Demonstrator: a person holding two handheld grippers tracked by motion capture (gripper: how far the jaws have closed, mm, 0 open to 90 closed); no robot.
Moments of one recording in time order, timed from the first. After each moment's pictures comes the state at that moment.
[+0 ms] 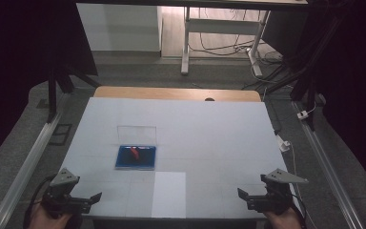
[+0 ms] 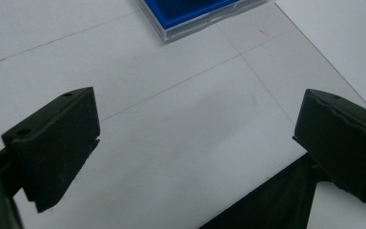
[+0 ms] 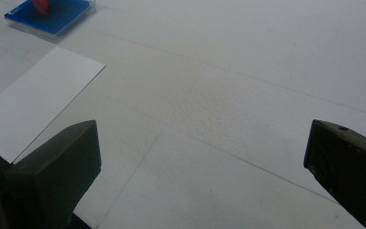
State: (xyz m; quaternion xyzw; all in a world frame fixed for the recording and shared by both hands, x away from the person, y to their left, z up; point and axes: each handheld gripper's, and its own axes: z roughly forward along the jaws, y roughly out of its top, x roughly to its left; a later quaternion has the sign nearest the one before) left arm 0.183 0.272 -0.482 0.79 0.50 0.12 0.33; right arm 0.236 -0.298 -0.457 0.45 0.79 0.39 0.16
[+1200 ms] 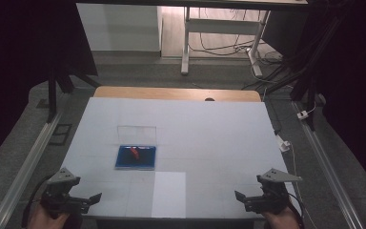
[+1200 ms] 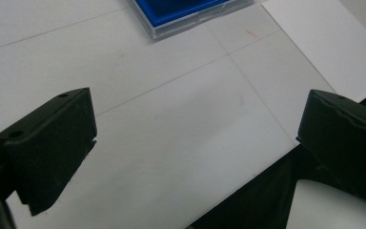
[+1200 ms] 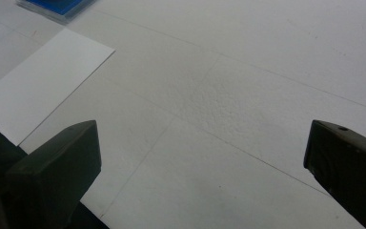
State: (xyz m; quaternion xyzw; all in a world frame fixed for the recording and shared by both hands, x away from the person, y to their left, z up) left arm 0.184 0.275 -0.481 0.79 0.50 0.10 0.35; right arm 0.237 -0.293 -0.459 0.43 0.81 0.38 0.15
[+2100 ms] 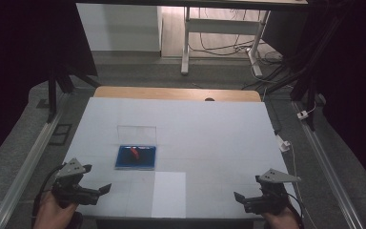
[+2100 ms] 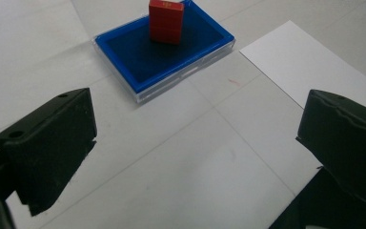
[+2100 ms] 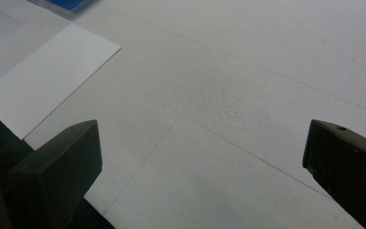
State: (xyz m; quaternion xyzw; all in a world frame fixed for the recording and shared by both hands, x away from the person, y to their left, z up) left arm 0.209 0.256 -0.475 0.80 0.44 0.13 0.39; right arm 0.236 -0.291 -0.459 0.41 0.81 0.38 0.15
